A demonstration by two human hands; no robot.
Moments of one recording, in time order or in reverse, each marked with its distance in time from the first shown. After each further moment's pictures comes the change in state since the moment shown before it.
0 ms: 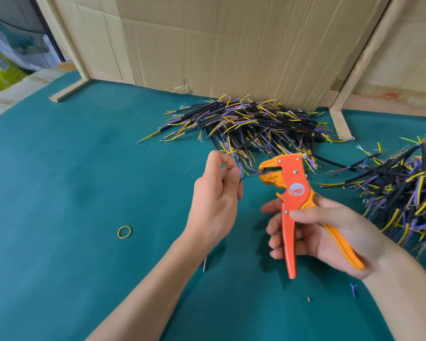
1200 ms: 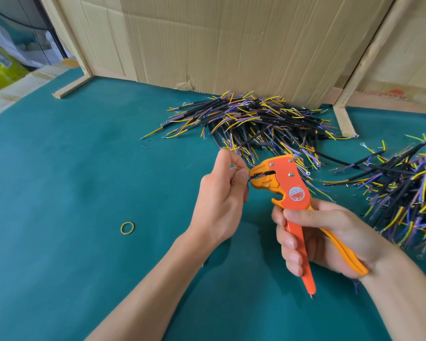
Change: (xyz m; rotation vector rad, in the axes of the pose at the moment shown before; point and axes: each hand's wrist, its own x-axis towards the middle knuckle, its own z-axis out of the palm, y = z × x) left_hand -0.005 0.003 -0.001 0.055 -0.068 0.092; right_hand 0.001 0.001 0.008 0.000 -0.129 0.056
